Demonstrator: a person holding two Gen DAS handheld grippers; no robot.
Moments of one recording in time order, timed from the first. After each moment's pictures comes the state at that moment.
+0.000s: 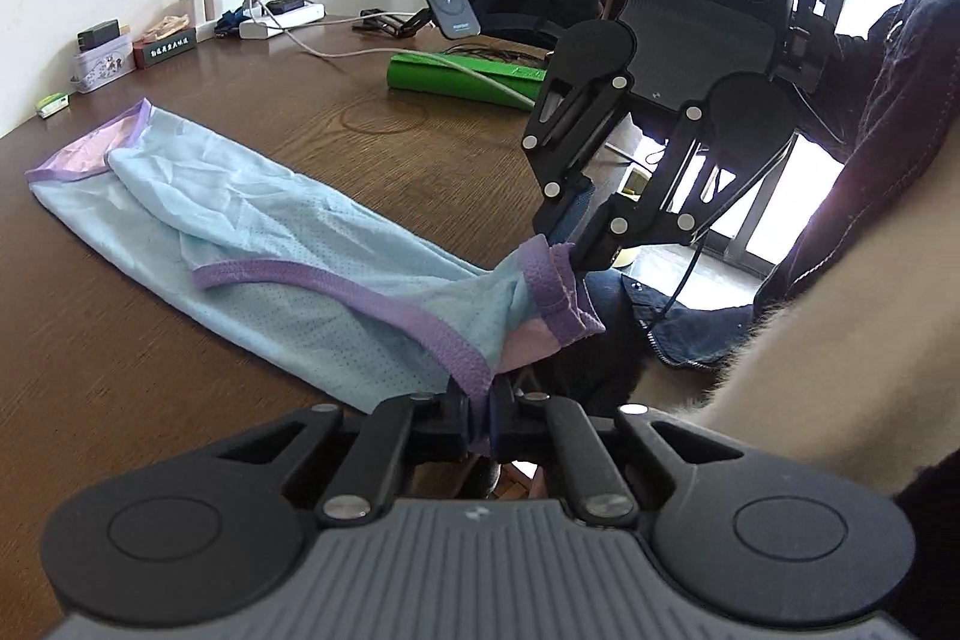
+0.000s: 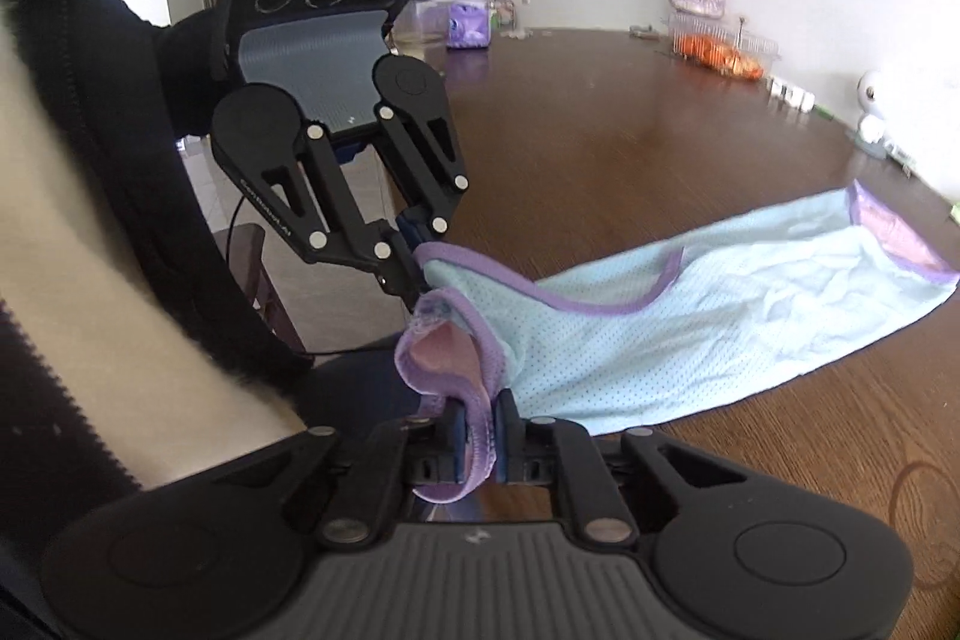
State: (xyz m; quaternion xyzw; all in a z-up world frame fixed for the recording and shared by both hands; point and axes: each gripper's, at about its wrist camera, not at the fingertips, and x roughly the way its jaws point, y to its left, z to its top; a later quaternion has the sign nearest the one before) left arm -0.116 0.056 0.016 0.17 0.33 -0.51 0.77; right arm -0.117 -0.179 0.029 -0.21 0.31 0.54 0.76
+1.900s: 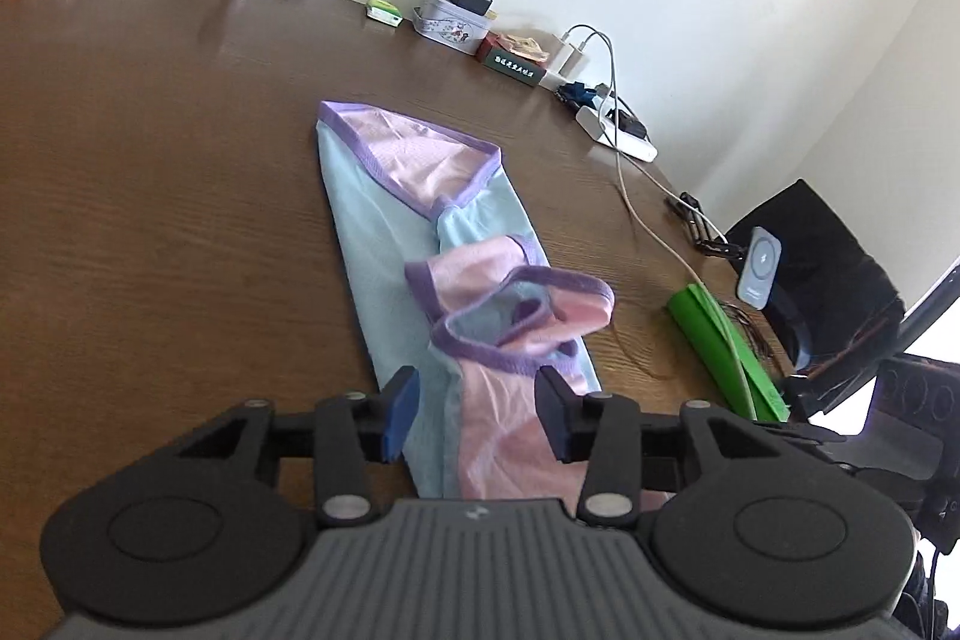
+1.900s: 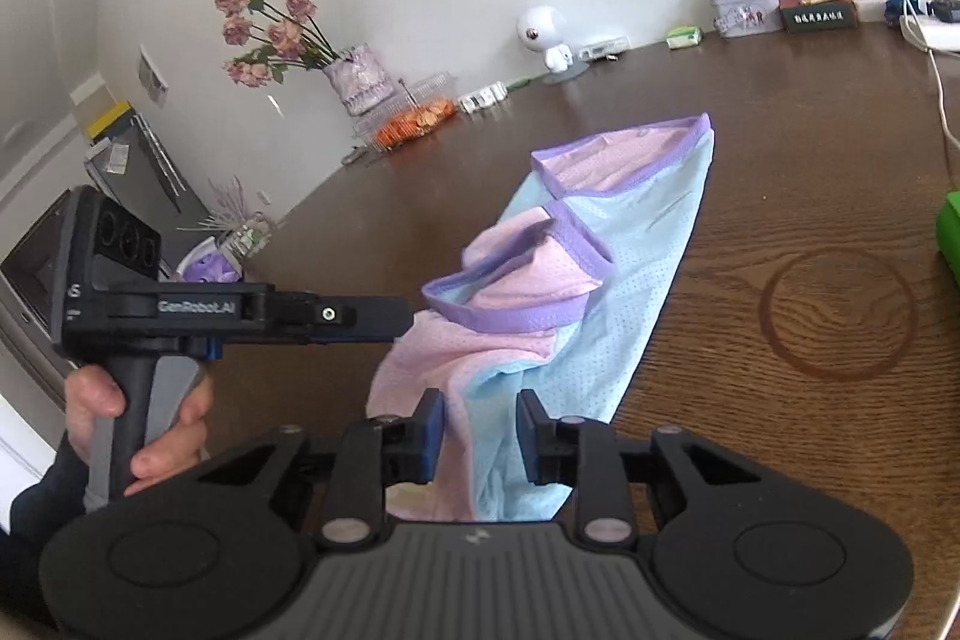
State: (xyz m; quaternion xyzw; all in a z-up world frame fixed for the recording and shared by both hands) left arm -0.014 0.041 0.021 -0.16 0.40 -0.24 0.87; right arm -0.034 -0.238 0.002 0.14 0.37 0.33 0.86
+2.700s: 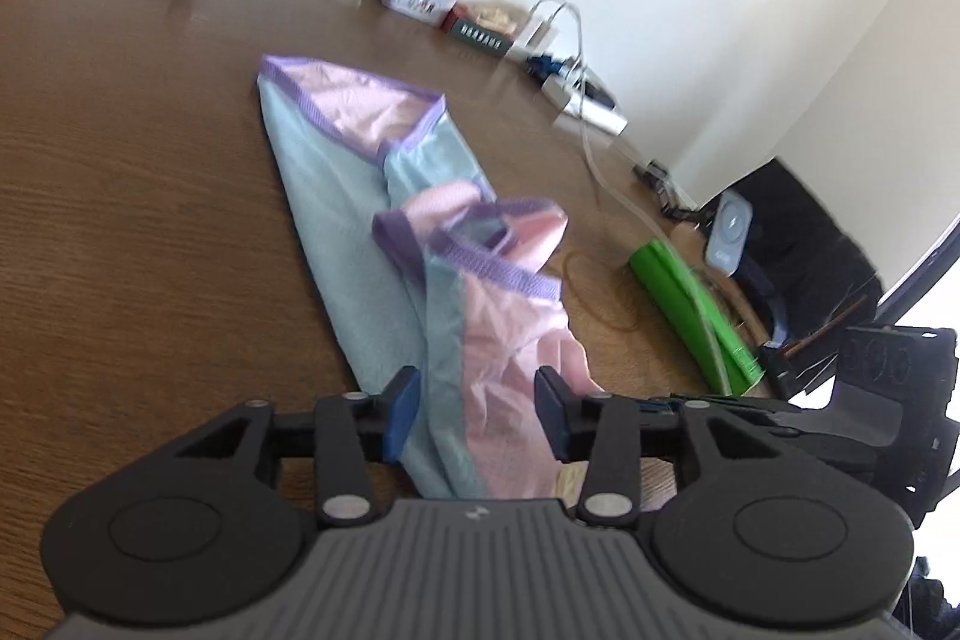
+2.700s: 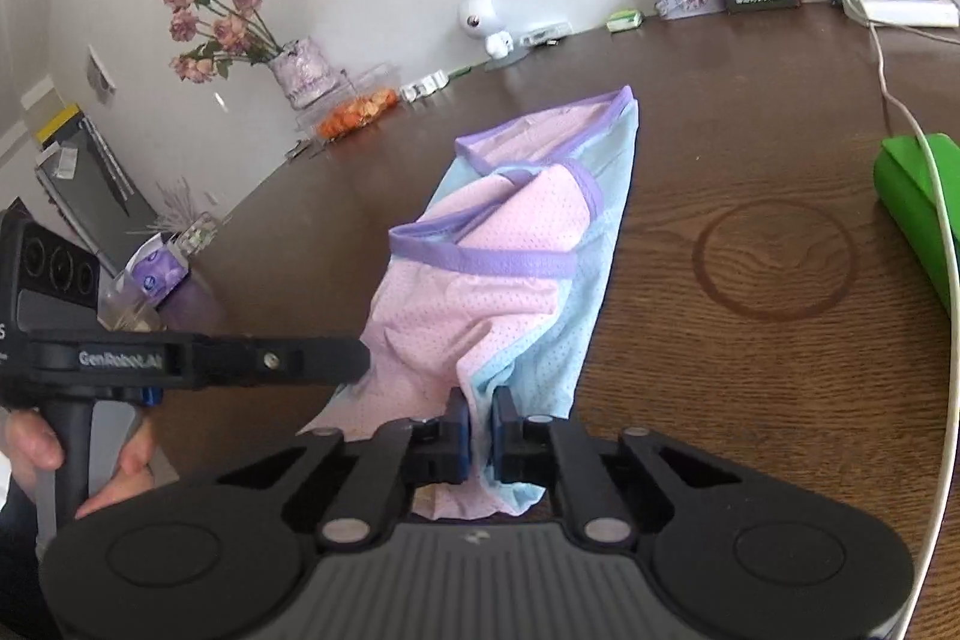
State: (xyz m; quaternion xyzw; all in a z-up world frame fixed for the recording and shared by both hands) left arm -0.047 0.009 0.003 -0.15 0.41 -0.25 0.86; right arm -0.054 -0.239 -0.012 0.14 0.37 0.28 0.87
